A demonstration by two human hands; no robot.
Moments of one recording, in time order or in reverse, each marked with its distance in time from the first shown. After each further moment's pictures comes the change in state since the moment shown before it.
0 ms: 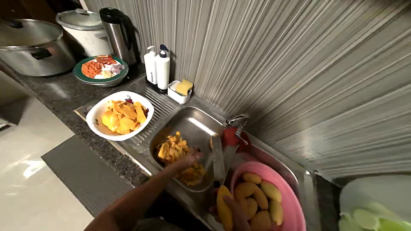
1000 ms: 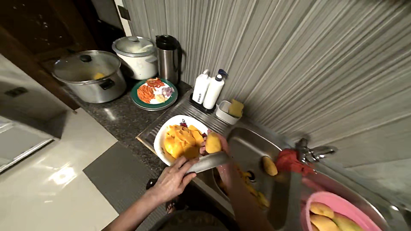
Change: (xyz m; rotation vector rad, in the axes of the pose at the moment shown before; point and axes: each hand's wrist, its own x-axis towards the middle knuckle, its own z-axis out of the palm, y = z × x) left_hand -0.219 -0.018 -0.288 0.781 0.418 0.375; right_hand 0.228 -0.069 0.381 0.567 -0.539 -0.072
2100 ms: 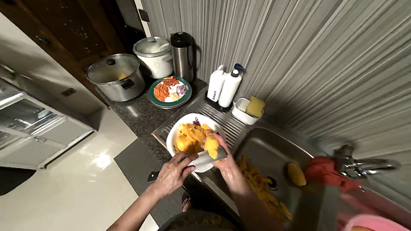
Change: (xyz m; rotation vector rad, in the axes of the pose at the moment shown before) left_hand -0.008 -0.015 -0.012 0.094 0.071 -0.120; right_hand 0.020 0.024 0.006 -0.050 0.004 0.043
